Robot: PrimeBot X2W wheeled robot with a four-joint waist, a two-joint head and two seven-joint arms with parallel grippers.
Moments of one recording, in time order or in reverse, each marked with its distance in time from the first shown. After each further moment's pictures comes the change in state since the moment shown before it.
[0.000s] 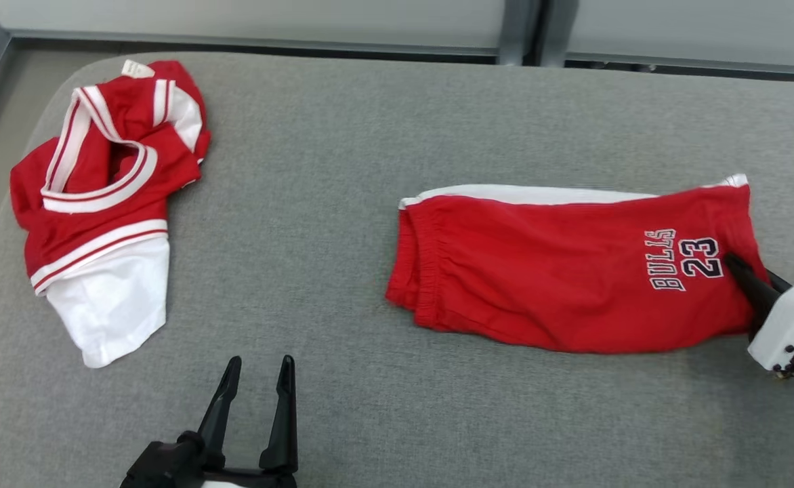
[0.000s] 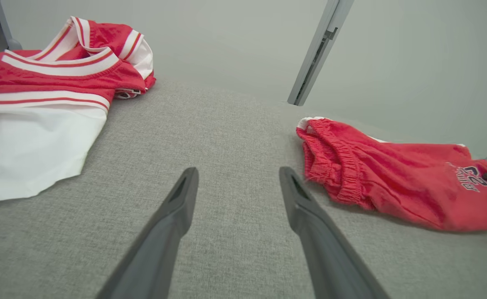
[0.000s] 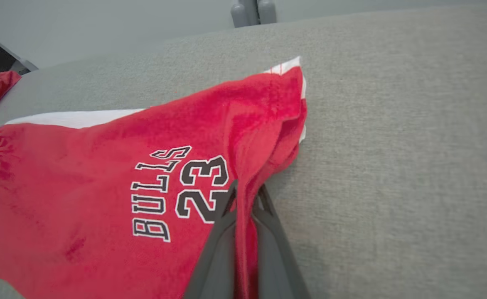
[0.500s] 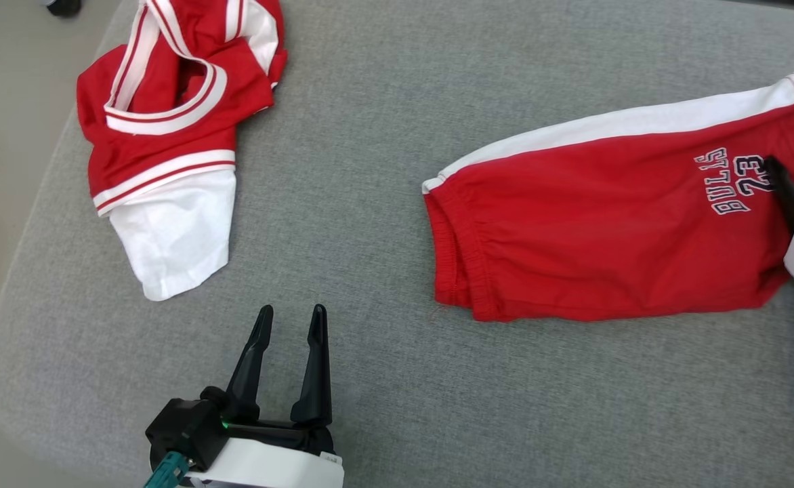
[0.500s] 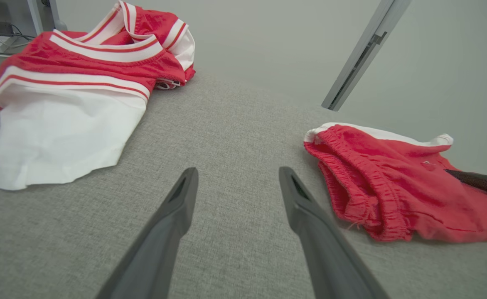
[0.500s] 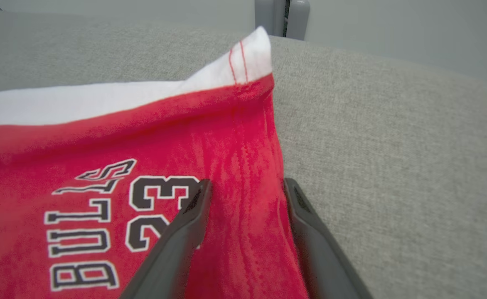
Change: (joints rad) left arm -0.096 -0.024 -0.080 -0.055 -0.072 0.052 0.002; right arm -0.215 -0.058 0.020 0.062 -0.221 0.000 0.028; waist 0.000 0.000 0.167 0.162
